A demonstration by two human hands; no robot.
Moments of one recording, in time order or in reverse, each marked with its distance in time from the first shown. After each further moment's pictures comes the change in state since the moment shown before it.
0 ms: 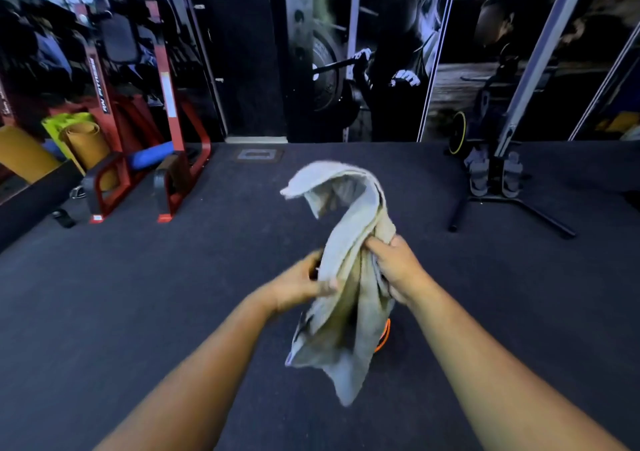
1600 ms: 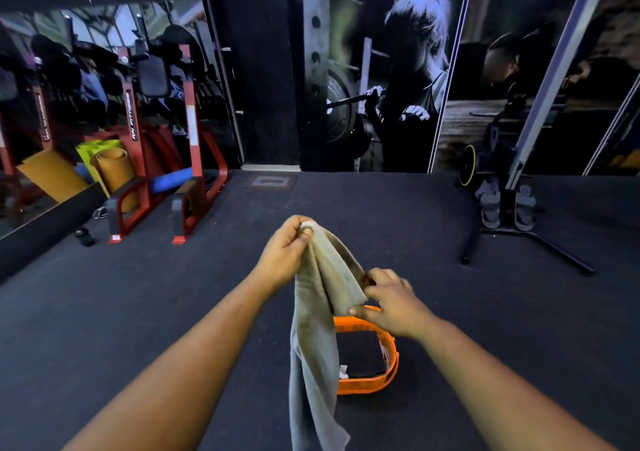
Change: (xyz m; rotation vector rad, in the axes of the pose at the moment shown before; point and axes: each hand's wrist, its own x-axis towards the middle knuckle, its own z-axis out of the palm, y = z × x) left_hand 0.020 0.042 -0.041 0.296 0.508 0.342; right_hand 0.013 0.032 -0.043 -1.445 -0.350 -0.402
